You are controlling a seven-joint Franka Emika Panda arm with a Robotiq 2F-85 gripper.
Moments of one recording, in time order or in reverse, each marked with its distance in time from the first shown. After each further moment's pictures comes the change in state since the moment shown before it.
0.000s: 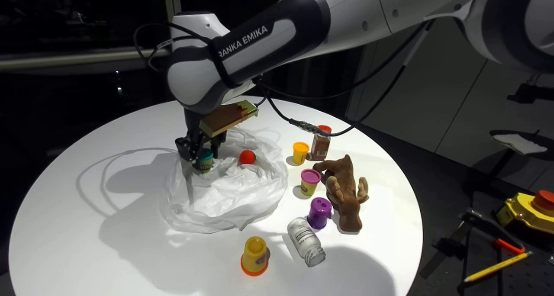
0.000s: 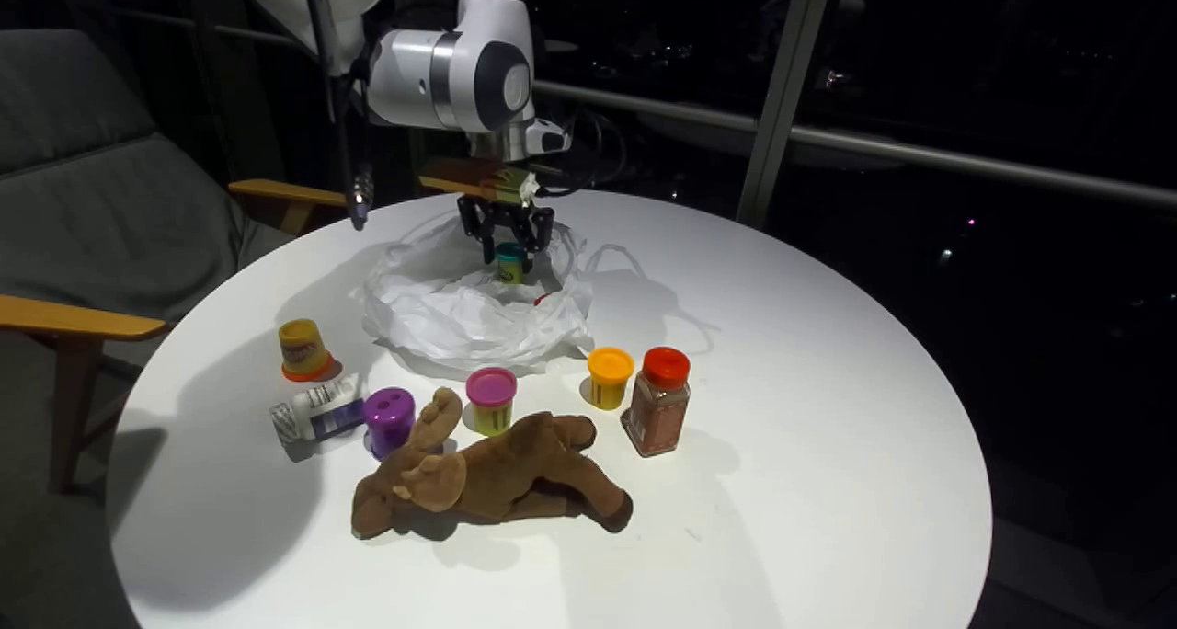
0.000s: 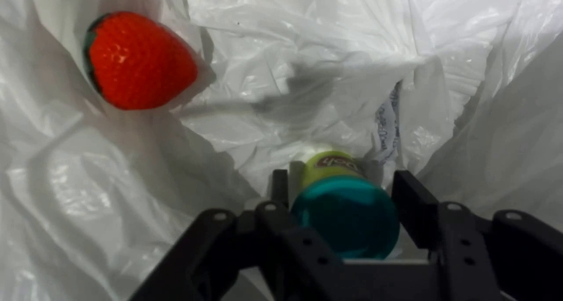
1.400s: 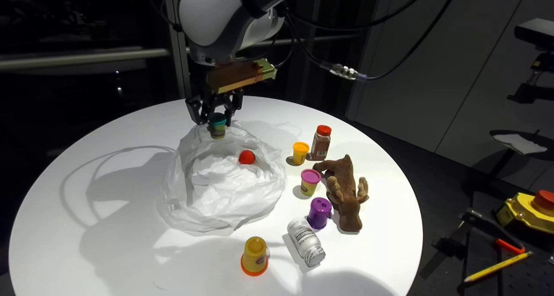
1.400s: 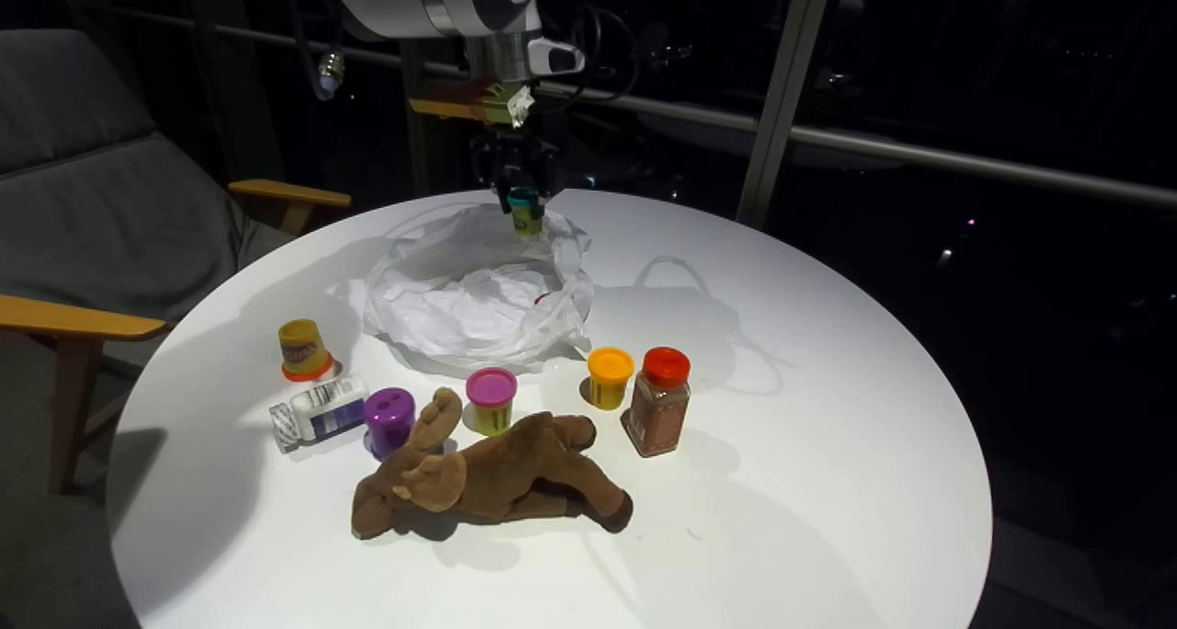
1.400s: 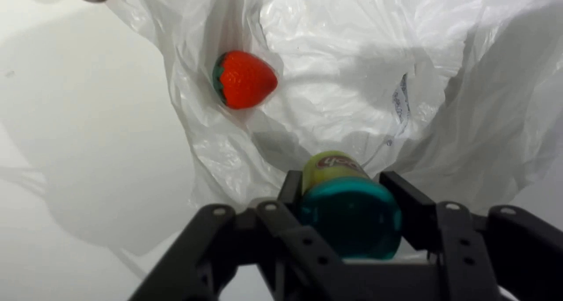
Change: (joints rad) arm 0.037 -0.338 -0.086 -0.370 -0.006 0.049 0.156
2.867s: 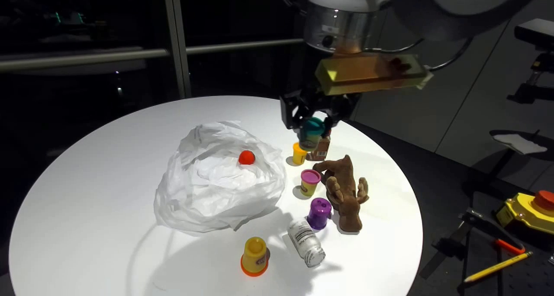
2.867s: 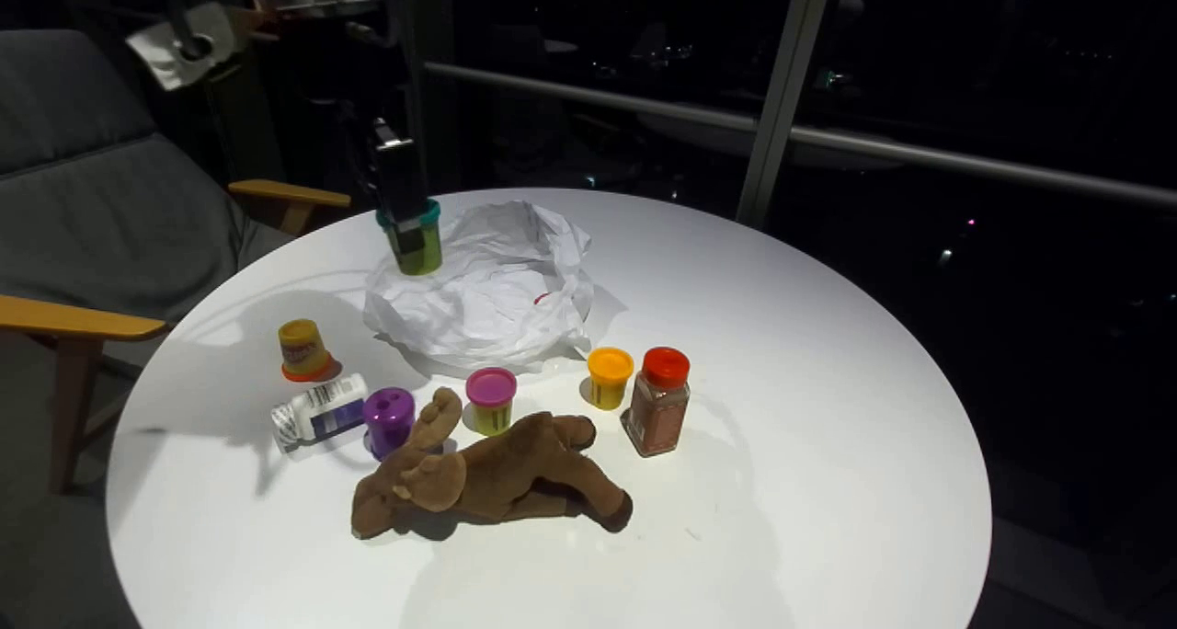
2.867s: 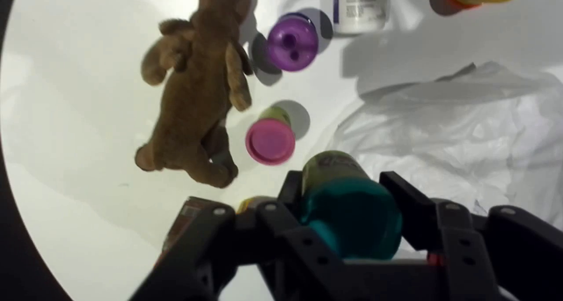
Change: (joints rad) arm 0.095 -0.805 -0.047 -1.115 -0.194 0.293 0.639
